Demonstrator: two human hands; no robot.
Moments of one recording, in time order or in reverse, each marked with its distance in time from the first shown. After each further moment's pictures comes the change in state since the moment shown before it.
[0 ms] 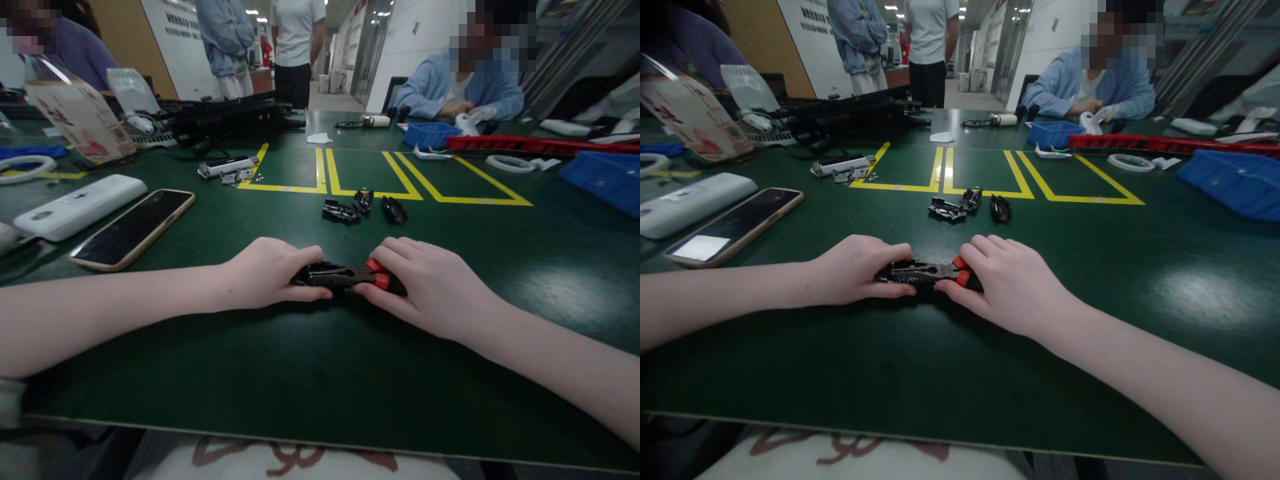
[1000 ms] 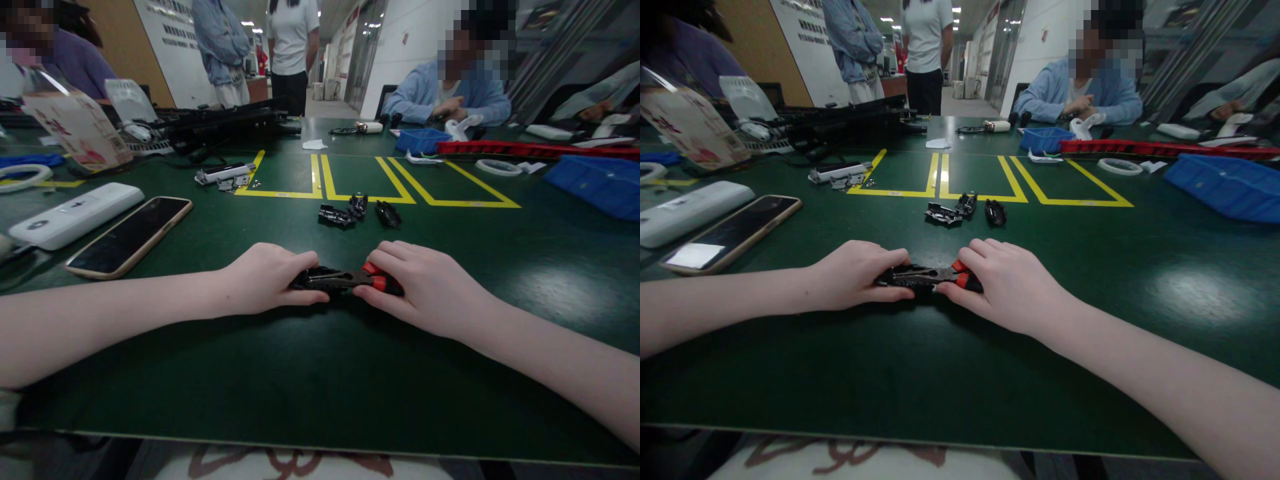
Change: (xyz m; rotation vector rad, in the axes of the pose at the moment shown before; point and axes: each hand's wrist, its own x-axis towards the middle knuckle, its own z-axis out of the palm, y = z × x) left_hand 0.001 0.000 -0.002 0.031 -0.013 -0.002; right_hand -0.001 0.004 -0.004 0.065 -0.055 0.043
